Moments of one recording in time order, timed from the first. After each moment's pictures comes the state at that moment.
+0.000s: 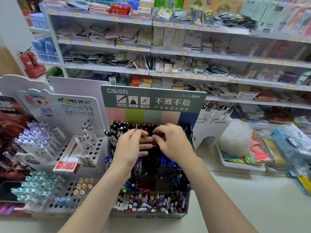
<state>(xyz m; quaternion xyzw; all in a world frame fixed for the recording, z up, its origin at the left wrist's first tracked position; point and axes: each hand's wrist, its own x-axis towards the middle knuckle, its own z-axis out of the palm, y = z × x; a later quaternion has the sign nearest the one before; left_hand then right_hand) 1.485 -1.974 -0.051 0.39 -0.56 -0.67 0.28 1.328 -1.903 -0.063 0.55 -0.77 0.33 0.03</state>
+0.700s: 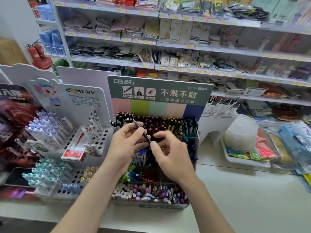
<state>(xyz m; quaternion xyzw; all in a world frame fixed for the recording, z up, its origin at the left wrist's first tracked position) 1.515 -1.979 -0.074 0.31 -0.47 -0.75 0.34 1.397 -1.851 -0.068 0.46 -0.72 0.49 -0.16</state>
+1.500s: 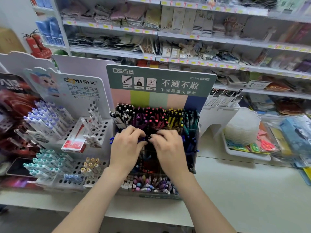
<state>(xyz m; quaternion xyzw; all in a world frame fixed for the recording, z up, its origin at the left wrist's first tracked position) 1.521 -1.982 -0.136 0.32 -0.89 -0.15 0.30 1.383 -1.868 -0.143 0.55 -0.76 0.30 0.16</state>
